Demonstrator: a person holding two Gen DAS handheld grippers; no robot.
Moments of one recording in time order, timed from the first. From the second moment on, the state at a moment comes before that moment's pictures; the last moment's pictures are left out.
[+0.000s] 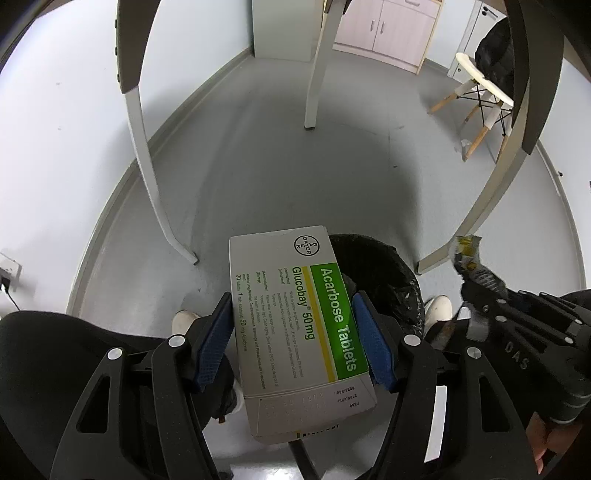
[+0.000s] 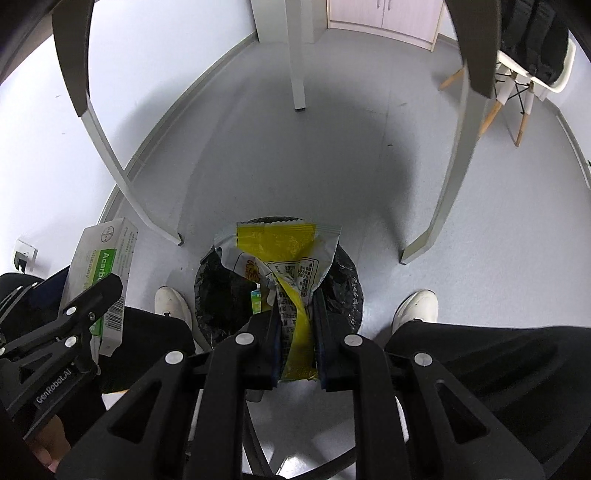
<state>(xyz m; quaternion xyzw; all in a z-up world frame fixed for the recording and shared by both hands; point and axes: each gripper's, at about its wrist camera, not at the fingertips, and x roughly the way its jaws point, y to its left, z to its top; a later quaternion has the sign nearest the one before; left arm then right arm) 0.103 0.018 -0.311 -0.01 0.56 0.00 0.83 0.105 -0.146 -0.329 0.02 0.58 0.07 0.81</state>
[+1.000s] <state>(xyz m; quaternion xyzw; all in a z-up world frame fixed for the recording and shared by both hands) 0.114 -0.025 -0.339 -0.03 0.58 -0.03 0.81 0.096 -0.200 -0.326 0.02 0.54 0.04 0.84</state>
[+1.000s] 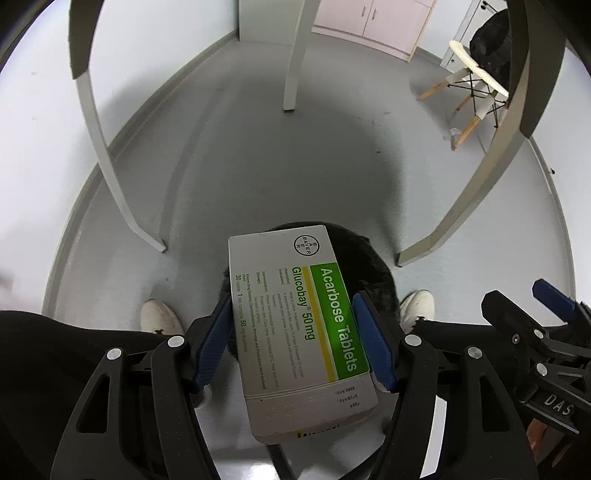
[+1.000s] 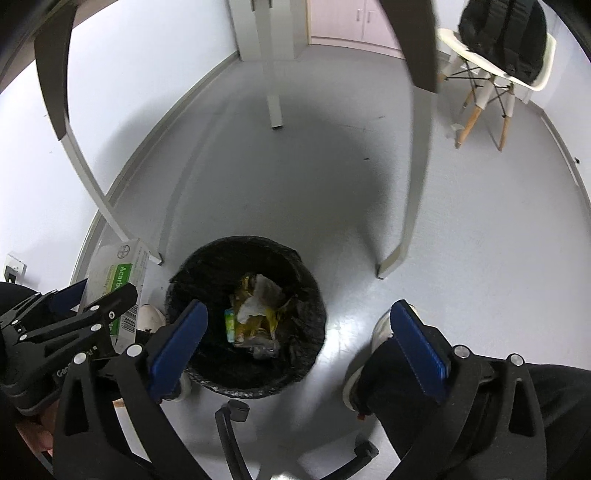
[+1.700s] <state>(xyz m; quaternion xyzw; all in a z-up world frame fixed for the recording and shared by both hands) 0.075 -0.017 -0.294 -0.02 0.54 -0.02 0.84 0.069 -0.216 -0.291 0.04 0.52 0.03 0.85</state>
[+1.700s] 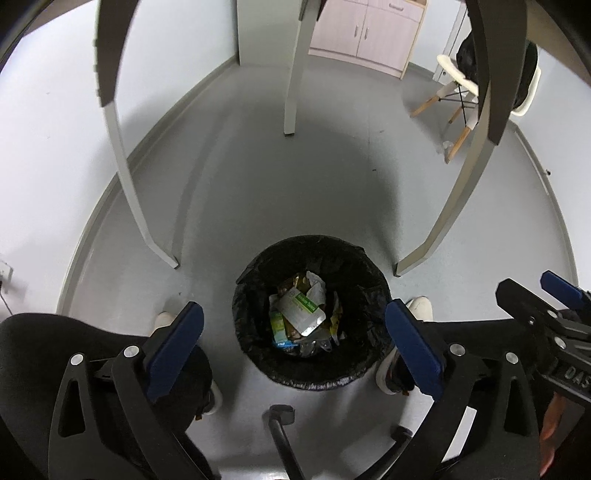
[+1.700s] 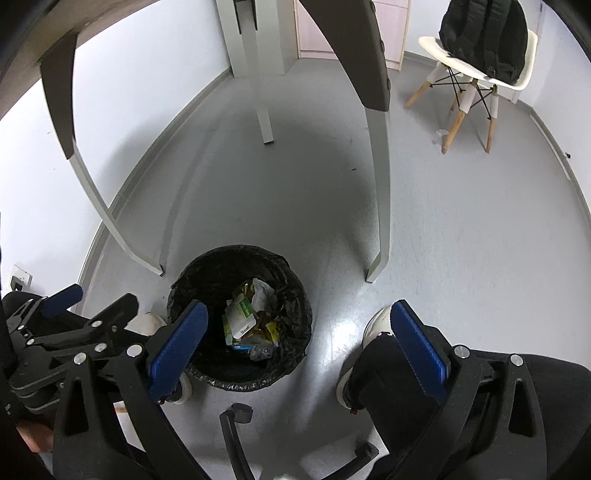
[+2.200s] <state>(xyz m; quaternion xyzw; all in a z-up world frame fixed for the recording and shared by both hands) -0.026 0.019 -0.187 -0.02 0.48 -0.02 0.88 -0.014 -0.175 -0.209 0.00 0.46 0.05 0.89</state>
